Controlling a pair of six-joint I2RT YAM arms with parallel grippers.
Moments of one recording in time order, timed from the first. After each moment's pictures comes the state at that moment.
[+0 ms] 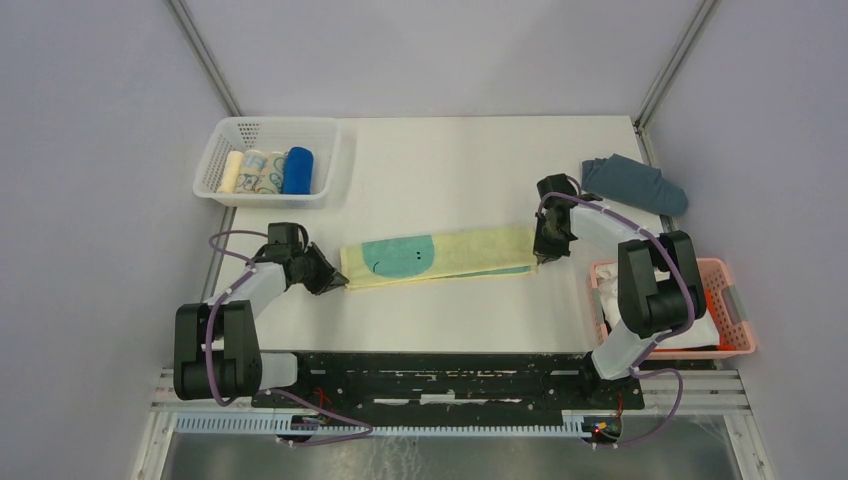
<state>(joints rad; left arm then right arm) 0.07 1.32 0.55 -0.32 0.37 -0.65 0.21 1.68 1.03 -0.63 0.09 0.40</state>
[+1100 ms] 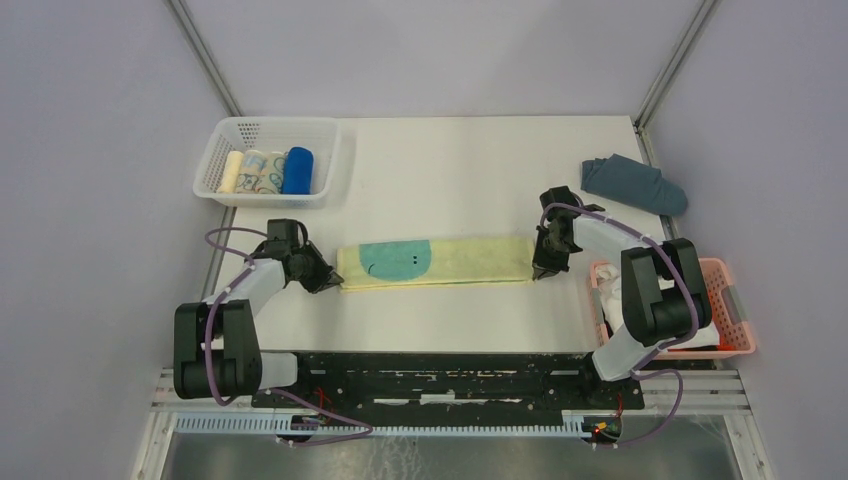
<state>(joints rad) 0.07 1.32 0.58 -0.37 0.29 -0.65 0.21 1.63 0.93 -0.64 -0.02 0.48</state>
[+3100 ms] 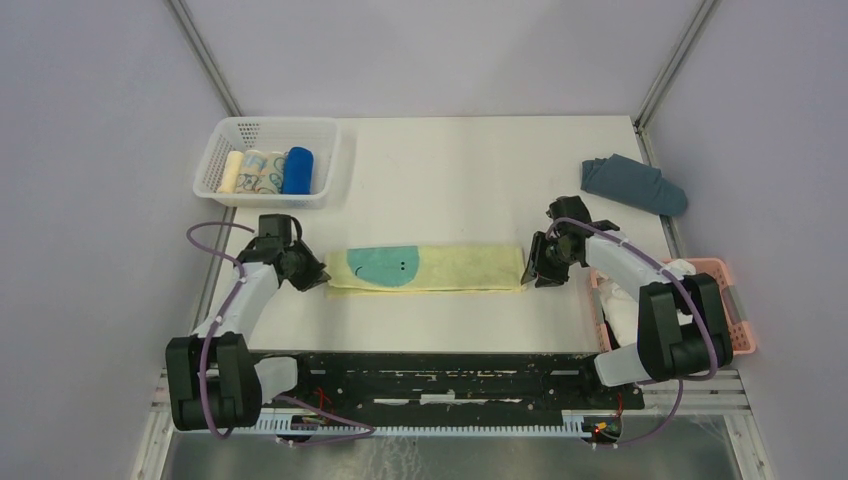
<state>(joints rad) 0.07 1.18 0.65 -0.56 0.16 -0.65 0.20 1.44 0.80 -0.61 -0.21 0.47</state>
